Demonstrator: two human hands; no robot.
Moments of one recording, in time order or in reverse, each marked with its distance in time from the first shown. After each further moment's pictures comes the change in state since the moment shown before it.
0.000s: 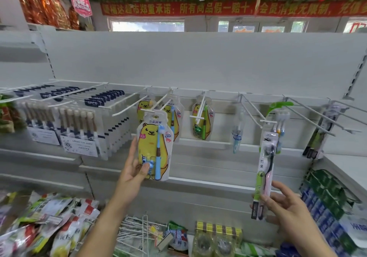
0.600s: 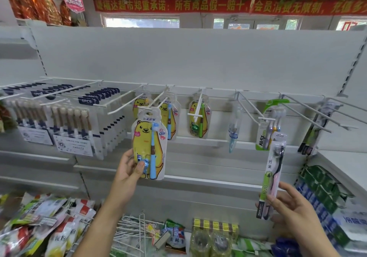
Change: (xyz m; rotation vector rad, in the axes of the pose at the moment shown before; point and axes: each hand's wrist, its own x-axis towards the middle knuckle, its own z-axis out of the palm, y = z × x) left_hand 0.005 -0.013 -0.009 -0.023 0.044 -0.101; right_hand -0.009 0.000 -0.011 0.016 0.058 -0.008
